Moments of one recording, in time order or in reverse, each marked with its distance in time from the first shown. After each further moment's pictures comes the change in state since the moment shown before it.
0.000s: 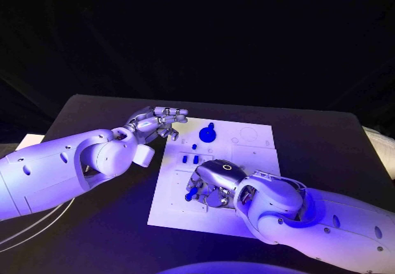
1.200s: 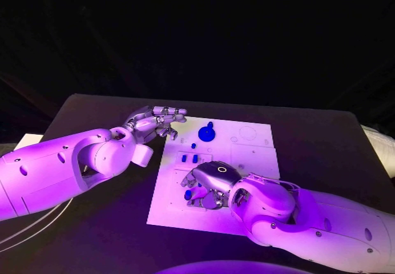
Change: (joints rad) left arm 0.000 -0.005 0.000 0.005 0.000 0.001 -0.005; left_hand 0.000 0.000 -0.003 0.003 0.000 -0.004 0.004 -0.001 0.000 -0.004 0.004 0.000 0.001 0.000 0.000 -0.002 -0.002 0.000 -0.004 0.004 -0.004 -0.002; right arm 0.000 0.029 -0.025 -0.013 -0.061 -0.008 -0.041; right_hand -0.067 -0.051 -0.248 0.038 -0.015 -0.209 -0.017 -0.016 -0.017 -0.211 0.043 0.005 0.002 0.000 0.029 -0.074 -0.117 0.000 -0.058 0.036 -0.078 -0.116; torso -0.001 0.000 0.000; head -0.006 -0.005
